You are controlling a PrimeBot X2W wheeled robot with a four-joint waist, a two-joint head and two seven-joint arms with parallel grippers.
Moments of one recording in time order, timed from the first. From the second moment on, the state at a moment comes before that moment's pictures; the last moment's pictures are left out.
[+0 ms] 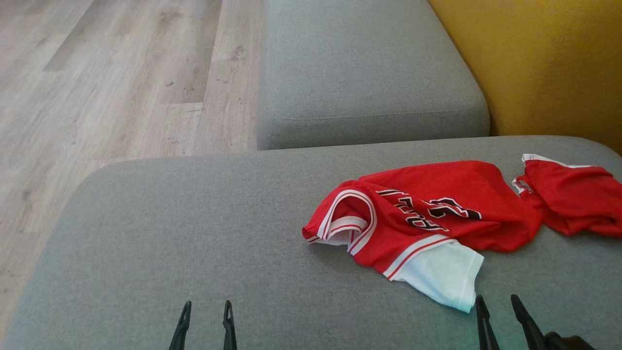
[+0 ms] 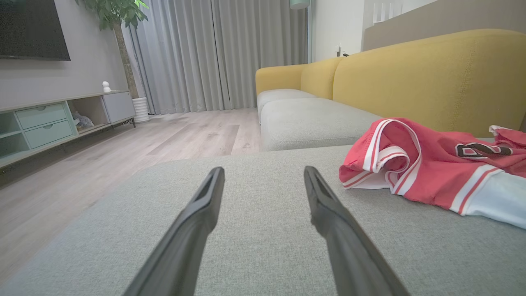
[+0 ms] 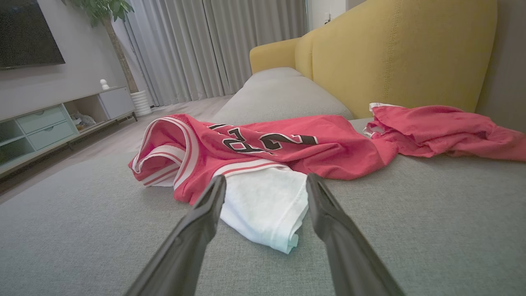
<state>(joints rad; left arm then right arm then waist) 0.25 0.05 -0.29 0.16 -0.08 0.23 -0.25 0.28 -0.04 0.03 0.23 0.17 0.12 -0.25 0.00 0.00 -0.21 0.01</state>
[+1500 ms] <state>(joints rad) -0.11 0.05 -0.64 0.51 -0.34 0.14 -0.25 0.18 -0.08 0.12 0.17 0.16 0.12 -0.25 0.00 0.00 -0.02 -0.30</state>
